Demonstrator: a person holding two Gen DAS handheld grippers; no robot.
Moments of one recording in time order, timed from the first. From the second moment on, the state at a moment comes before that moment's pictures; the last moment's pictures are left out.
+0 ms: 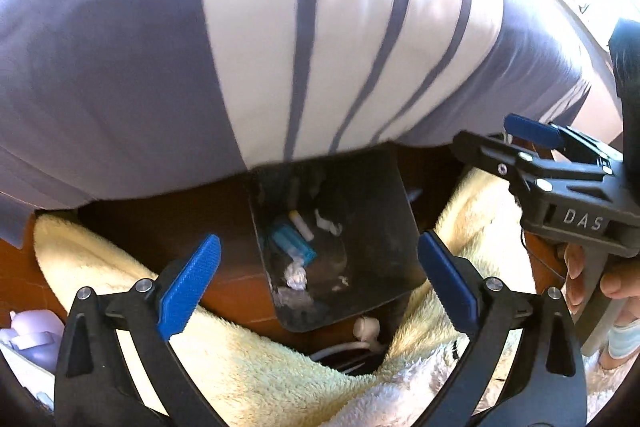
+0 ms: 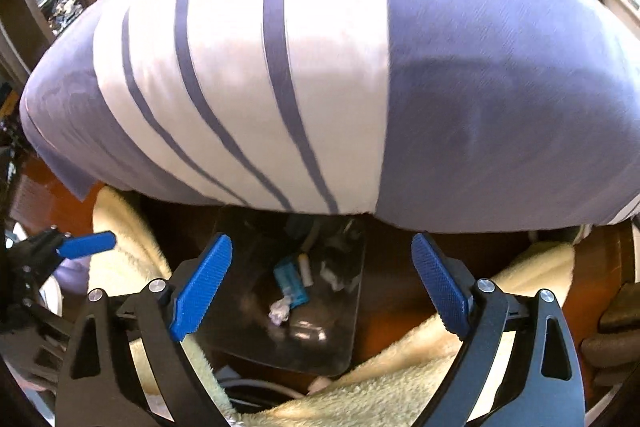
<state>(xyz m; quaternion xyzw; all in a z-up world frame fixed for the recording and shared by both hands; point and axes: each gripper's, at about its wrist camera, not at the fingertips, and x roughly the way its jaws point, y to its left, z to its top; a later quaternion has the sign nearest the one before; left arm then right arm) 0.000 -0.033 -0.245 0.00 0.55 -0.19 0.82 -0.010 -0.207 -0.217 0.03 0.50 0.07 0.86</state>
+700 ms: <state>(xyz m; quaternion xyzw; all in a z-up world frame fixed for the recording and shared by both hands) 0.019 -0.013 -0.138 0.02 0.43 -0.17 0.88 0.008 -0.227 -0.128 0.04 0.41 0.07 0.91</state>
